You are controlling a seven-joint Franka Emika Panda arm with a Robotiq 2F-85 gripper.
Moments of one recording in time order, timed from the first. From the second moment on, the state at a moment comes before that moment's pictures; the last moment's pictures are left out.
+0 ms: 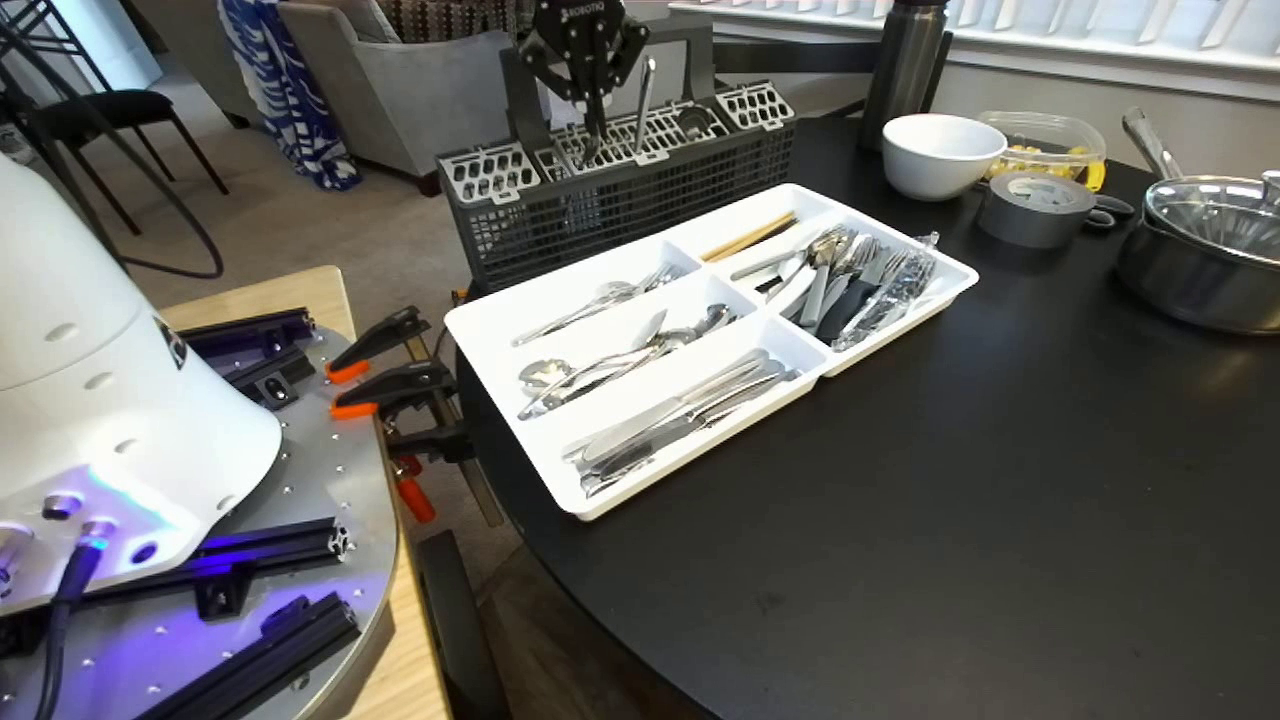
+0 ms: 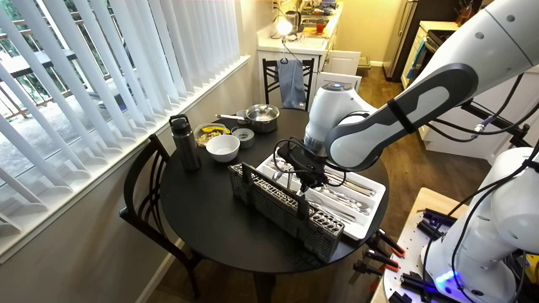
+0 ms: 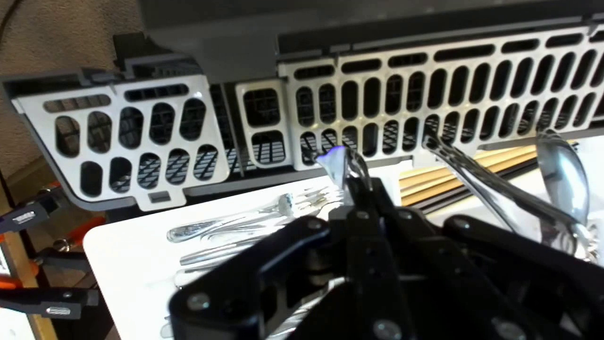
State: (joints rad) arm 0.08 -0.14 0.19 -2.62 0.17 2.60 1.82
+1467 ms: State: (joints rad) arm 0.03 -0.61 0.15 -2.73 0.03 2.49 2.09
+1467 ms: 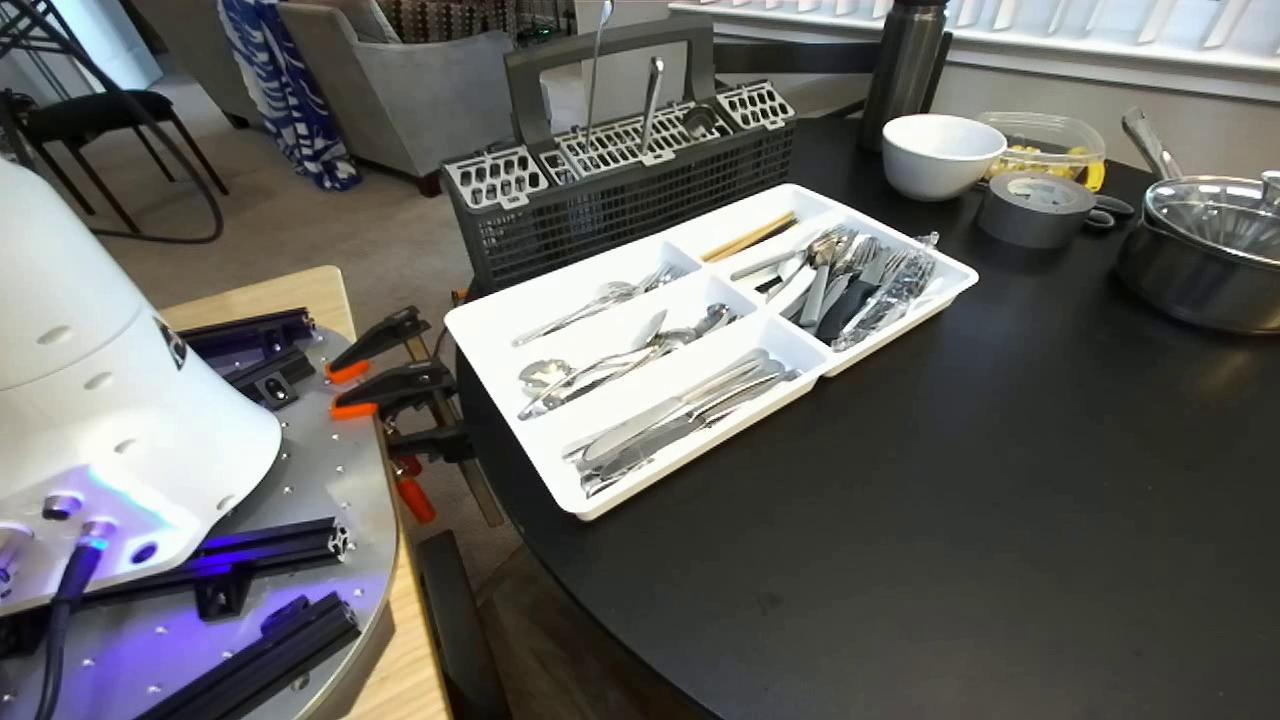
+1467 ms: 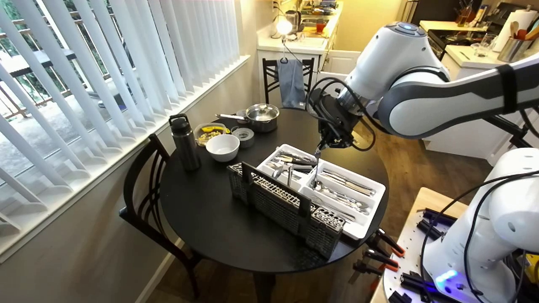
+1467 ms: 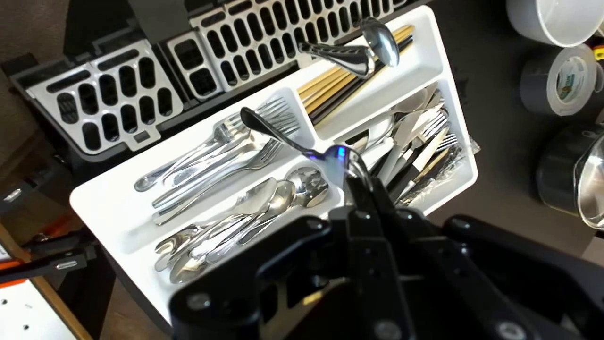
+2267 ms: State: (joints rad) arm 0.04 -0.44 0.05 -2.63 0.16 2.04 1.76
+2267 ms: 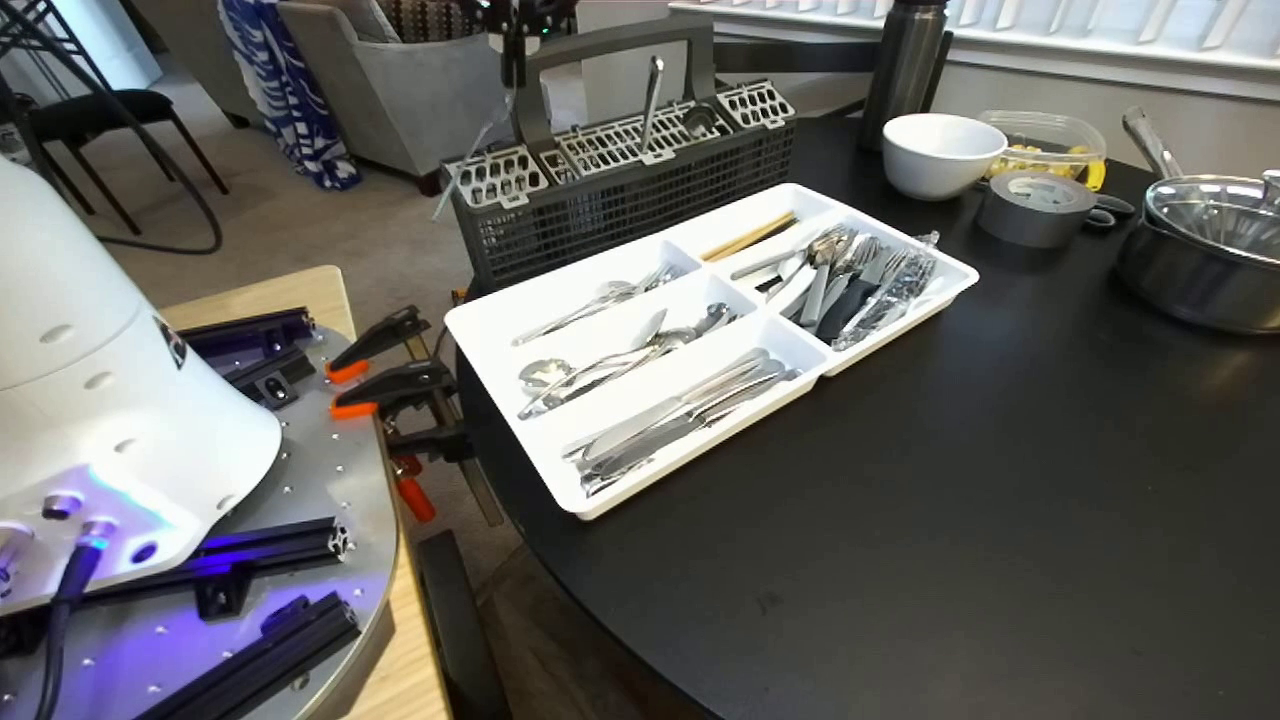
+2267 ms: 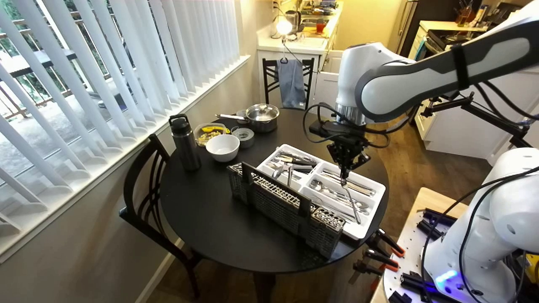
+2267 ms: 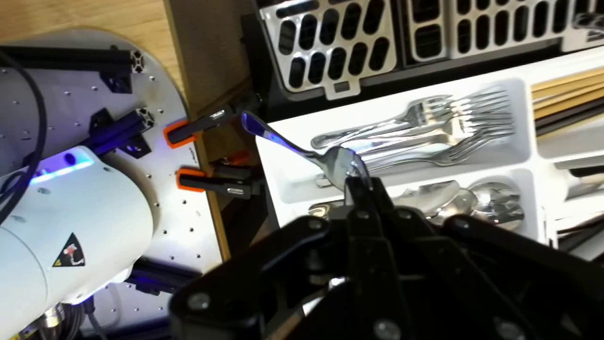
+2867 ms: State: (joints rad) arm -0.01 -0.27 0.10 -2.56 0.00 2.04 1.82
